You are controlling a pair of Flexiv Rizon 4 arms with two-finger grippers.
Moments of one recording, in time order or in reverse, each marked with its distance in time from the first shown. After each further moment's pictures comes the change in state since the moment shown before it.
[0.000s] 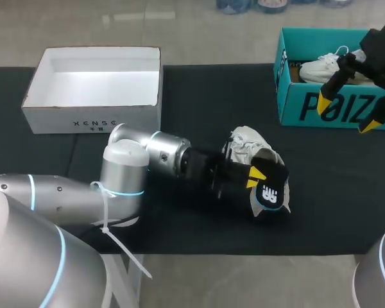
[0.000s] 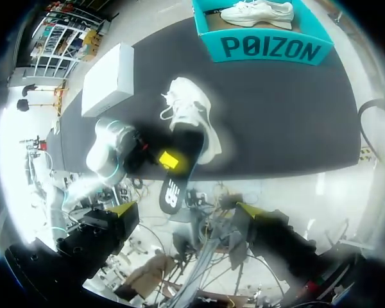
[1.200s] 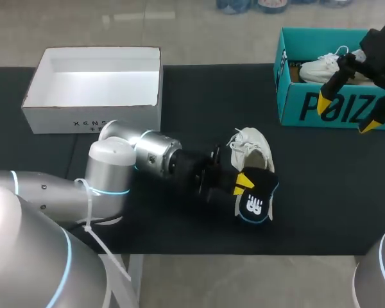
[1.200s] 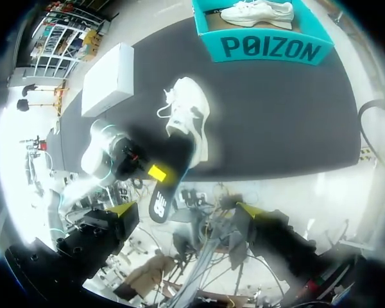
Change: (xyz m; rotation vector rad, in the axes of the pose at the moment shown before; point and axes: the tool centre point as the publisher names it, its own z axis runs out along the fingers) left arm 0.016 -0.030 -0.015 0.059 0.074 0.077; right arm 0.000 0.000 0.000 0.000 0.001 0.000
